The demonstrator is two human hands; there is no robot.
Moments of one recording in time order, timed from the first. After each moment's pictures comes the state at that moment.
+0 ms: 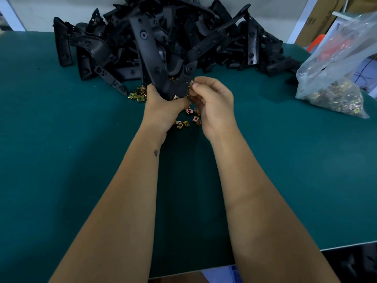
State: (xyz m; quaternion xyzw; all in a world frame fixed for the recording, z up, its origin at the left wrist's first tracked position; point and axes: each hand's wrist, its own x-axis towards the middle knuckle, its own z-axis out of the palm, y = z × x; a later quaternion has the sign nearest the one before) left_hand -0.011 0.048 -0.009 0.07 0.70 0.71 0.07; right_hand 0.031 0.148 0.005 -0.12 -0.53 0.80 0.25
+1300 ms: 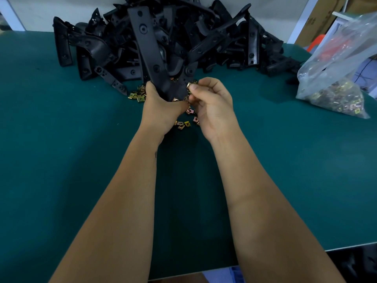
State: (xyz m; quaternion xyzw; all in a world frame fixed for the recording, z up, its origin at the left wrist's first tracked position) left_hand -0.017 0.044 -0.016 0.10 0.71 0.70 0.04; right_hand 0.032 0.148 0.006 -0.09 -0.46 0.86 0.21
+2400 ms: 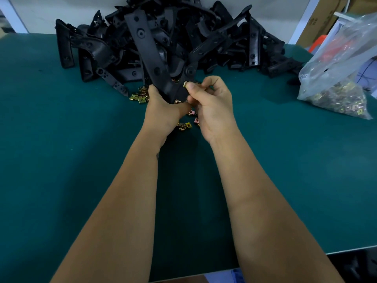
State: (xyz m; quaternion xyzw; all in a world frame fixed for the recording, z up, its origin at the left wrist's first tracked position) left_hand -0.015 0.044 -0.015 0.11 0.69 0.71 0.07; right_hand 0.035 0.143 0.009 -0.09 -0.53 0.81 0.23
